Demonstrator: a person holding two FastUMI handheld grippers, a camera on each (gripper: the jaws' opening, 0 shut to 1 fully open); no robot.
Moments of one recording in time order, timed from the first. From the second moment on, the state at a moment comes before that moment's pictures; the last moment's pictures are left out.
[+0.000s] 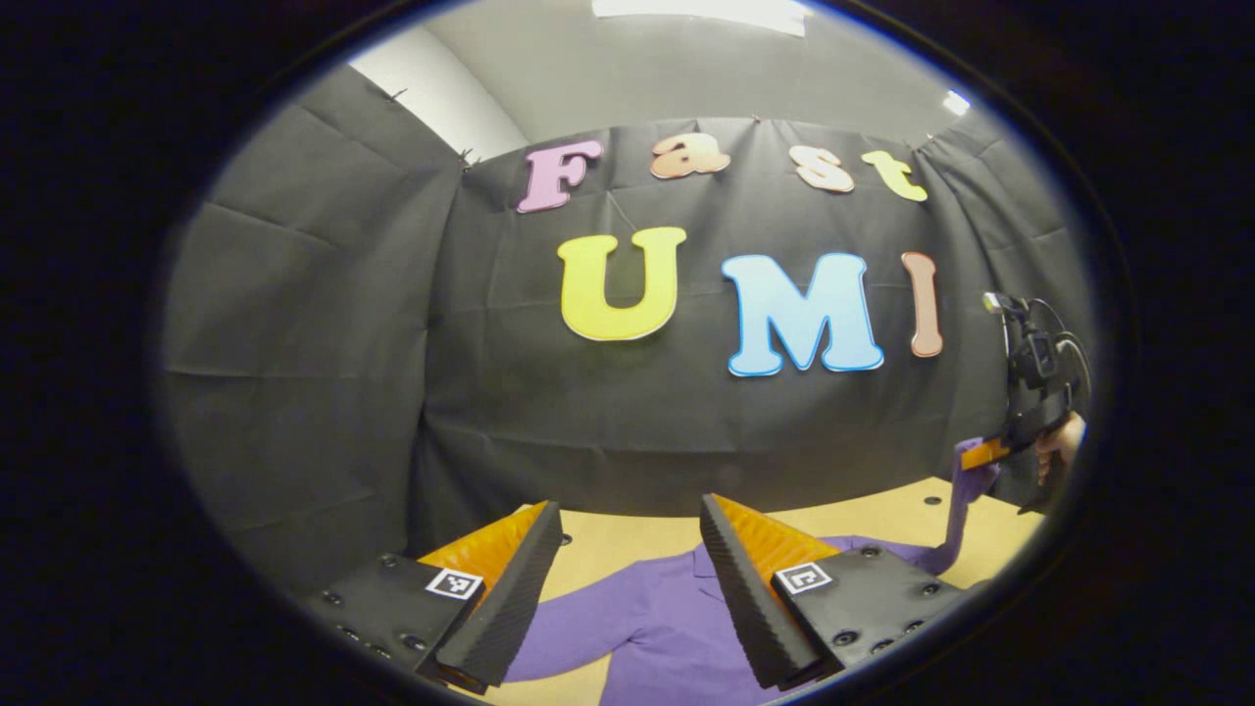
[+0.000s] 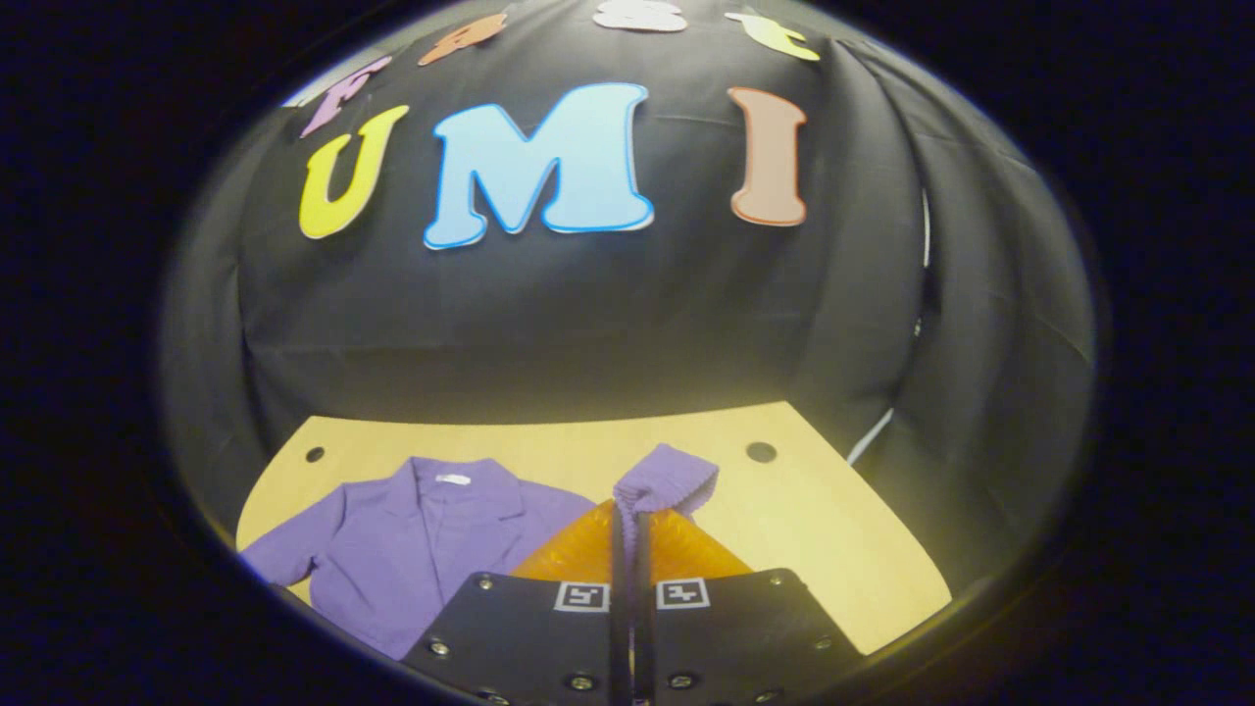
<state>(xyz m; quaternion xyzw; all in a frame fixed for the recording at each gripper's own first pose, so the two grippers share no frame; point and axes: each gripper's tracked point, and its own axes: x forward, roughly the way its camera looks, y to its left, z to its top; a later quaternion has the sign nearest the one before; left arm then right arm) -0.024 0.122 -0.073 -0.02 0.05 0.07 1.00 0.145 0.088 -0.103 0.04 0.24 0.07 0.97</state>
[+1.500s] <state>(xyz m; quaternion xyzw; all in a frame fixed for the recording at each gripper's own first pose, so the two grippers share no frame) -0.095 0.260 -0.123 -0.02 0.10 0.22 0.97 0.128 0.409 -0.196 -0.15 0.26 0.32 0.90</state>
